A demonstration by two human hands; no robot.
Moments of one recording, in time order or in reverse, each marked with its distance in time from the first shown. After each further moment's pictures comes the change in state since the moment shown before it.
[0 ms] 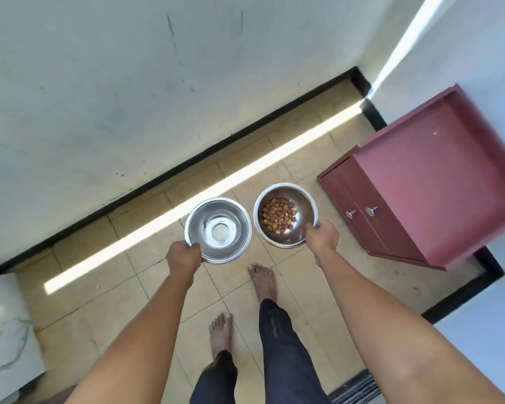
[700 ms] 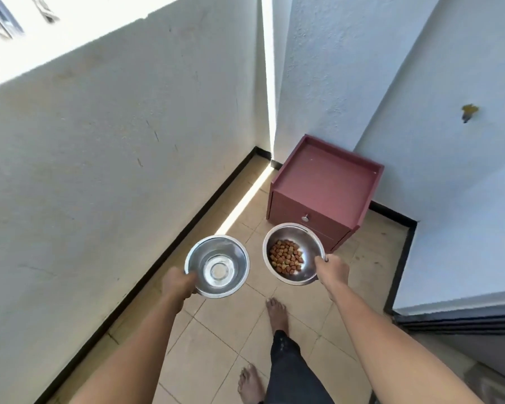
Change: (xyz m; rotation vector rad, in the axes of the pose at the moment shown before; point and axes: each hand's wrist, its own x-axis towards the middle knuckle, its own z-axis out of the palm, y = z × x) left_hand -0.172 0.040 -0.142 0.324 -0.233 0.529; right_hand -0.255 0.089 -0.154 0.264 0.295 0.110
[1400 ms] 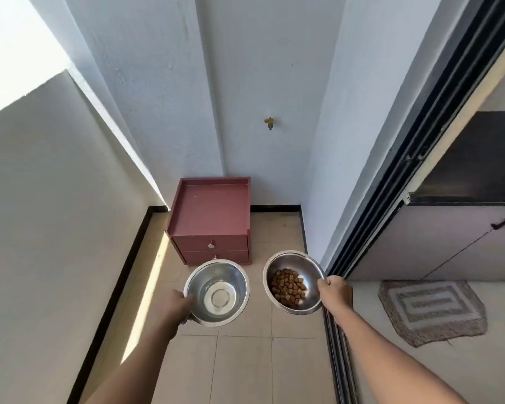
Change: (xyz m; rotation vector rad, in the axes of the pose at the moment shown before) left_hand -0.187 0.091 0.134 0.341 -0.370 0.424; right_hand -0.102 0.222 -0.221 0.231 0.337 0.259
